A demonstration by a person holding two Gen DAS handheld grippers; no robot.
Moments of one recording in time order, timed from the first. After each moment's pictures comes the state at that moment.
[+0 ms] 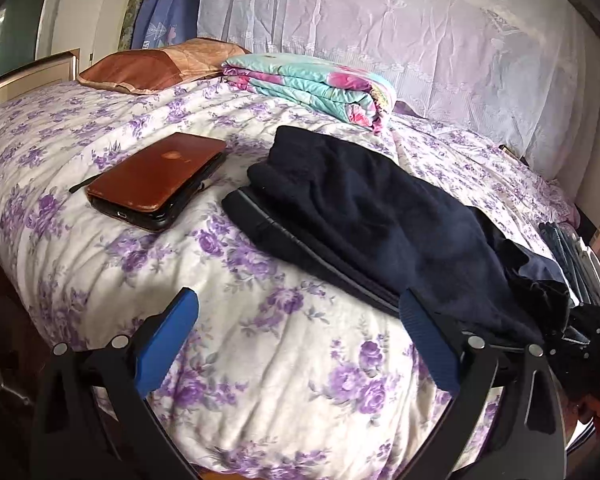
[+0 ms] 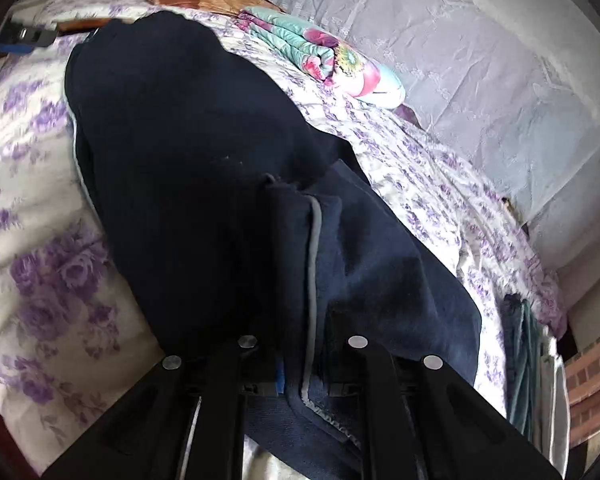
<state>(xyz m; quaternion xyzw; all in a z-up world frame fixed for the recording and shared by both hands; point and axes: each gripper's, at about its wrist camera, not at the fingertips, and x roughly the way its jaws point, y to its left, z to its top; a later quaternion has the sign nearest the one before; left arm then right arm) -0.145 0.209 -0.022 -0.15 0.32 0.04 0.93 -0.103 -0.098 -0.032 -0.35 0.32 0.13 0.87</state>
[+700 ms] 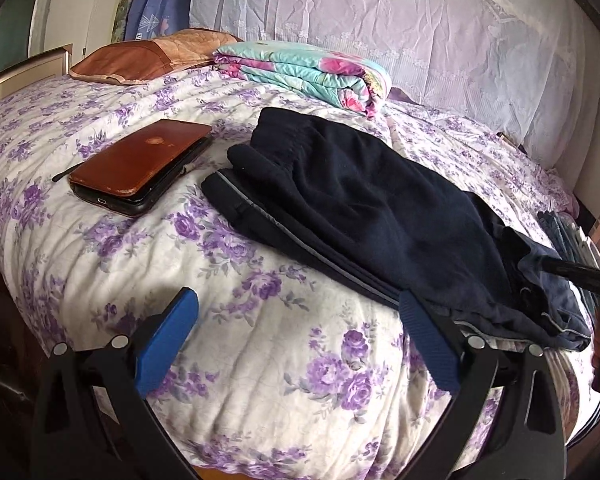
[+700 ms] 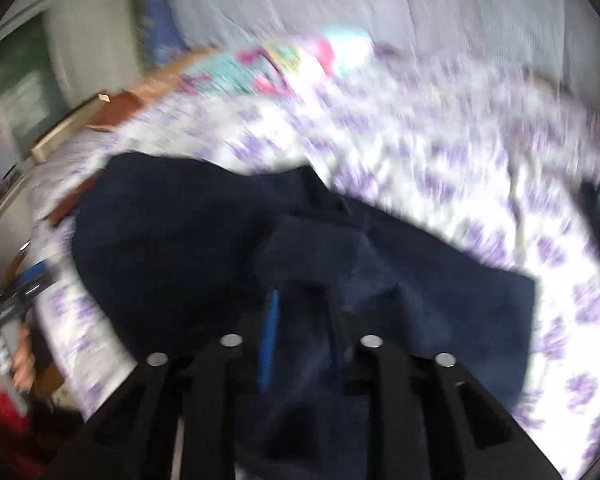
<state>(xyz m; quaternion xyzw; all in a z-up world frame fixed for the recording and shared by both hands) -0.138 0.199 -0.029 -0.14 0.34 0.03 0.93 -0.010 -0.153 0.004 -0.04 0.44 0.18 0.88</state>
